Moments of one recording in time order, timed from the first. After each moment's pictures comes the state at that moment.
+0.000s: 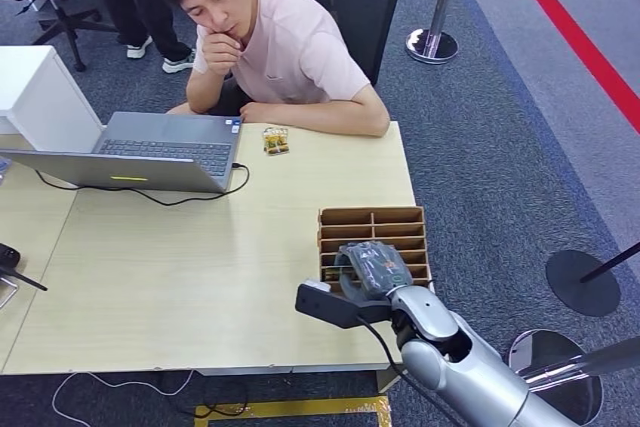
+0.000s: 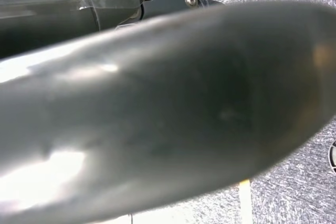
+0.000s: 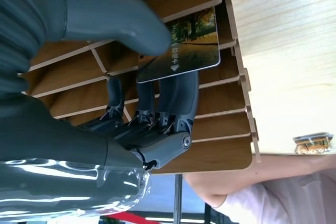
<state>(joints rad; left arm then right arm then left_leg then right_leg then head) -0.09 -0.15 1.18 -0.22 -1.26 0.12 0.15 -0.28 -0.26 0.78 -1.52 0.76 0.05 0.24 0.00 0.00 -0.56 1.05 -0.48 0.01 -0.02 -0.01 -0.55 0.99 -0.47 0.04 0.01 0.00</state>
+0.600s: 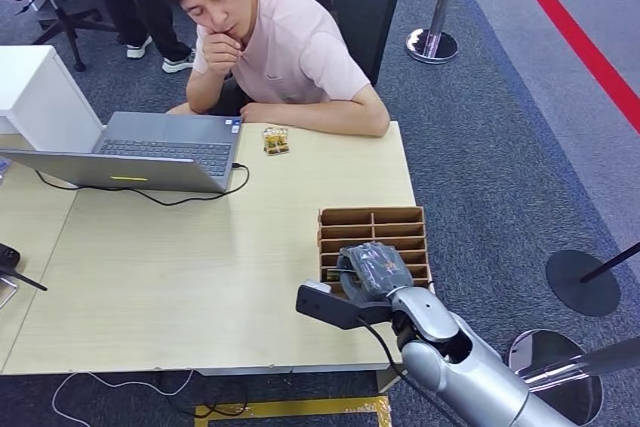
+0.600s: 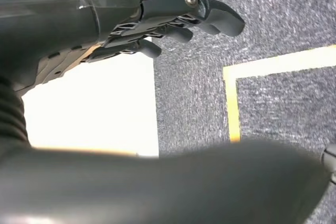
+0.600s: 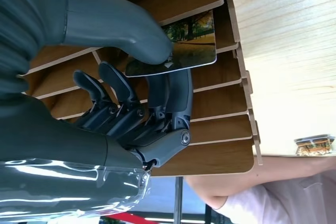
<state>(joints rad) -0.09 -0.15 1.18 -0.22 -1.27 0.15 0.11 -0.28 -0.26 0.78 -1.52 0.77 0.05 0.24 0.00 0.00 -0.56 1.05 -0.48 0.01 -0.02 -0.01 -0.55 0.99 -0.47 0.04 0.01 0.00</state>
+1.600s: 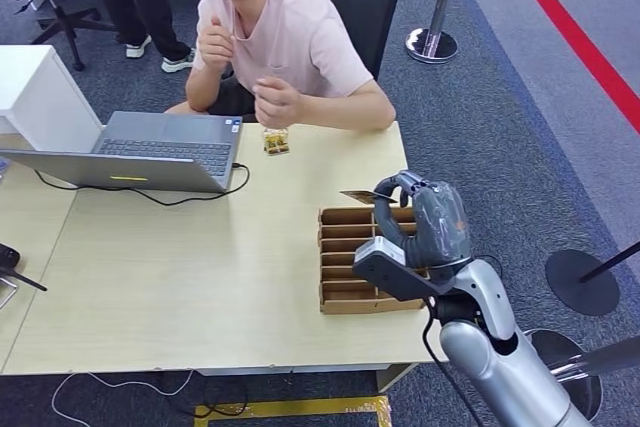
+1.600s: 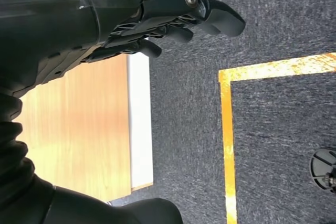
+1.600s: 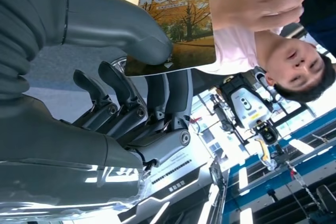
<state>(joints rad) -0.09 -0.15 1.18 -0.22 -1.25 0.17 0.09 -0.21 -0.26 0.52 -1.78 0.74 -0.32 -0.07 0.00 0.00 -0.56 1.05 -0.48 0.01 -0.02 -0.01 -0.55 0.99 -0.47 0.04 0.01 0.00</state>
